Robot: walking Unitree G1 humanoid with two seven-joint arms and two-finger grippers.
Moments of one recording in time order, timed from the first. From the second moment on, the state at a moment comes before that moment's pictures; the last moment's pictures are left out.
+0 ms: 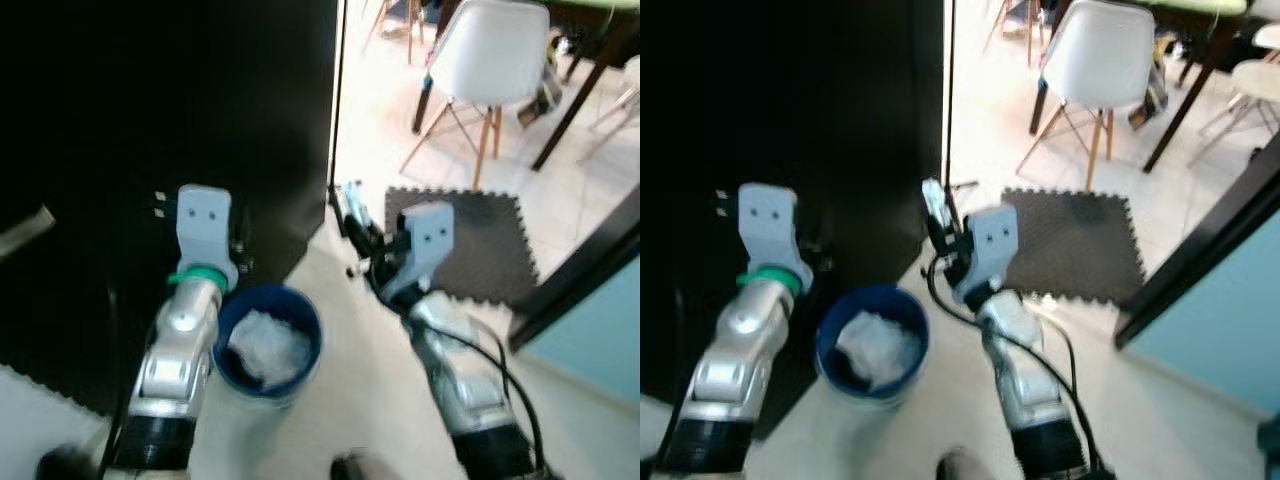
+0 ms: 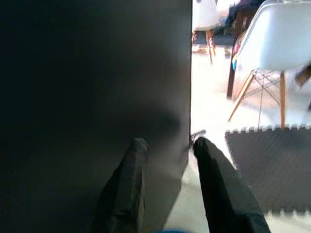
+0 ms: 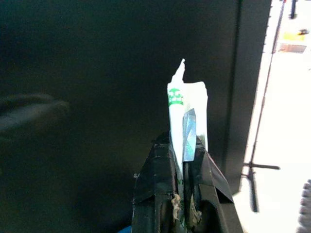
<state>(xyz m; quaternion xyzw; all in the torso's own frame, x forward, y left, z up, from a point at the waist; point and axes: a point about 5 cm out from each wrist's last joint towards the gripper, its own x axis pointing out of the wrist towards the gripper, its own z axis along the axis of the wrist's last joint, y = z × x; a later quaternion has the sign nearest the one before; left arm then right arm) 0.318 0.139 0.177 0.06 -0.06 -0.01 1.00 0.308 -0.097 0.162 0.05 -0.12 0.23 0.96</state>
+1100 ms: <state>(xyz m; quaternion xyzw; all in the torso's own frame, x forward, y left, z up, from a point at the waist) 0.160 0.214 0.132 0.14 0.15 -0.03 0.98 0.339 -0.017 0.113 0.02 0.03 0.36 0.93</state>
